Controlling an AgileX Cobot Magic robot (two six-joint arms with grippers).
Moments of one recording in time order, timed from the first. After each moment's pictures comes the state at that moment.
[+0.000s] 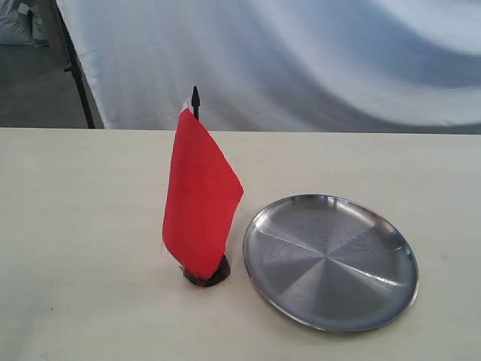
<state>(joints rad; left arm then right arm) -0.02 0.00 0.00 -0.02 0.34 0.01 0.03 0.15 0.00 0.11 0.22 -0.01</state>
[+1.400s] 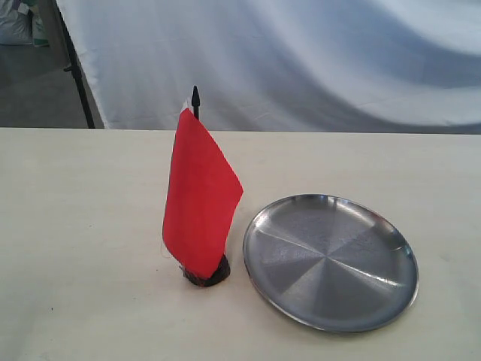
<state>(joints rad) -0.02 0.00 0.00 -0.02 0.34 0.01 0.30 0.15 0.00 0.17 -0.08 0.10</state>
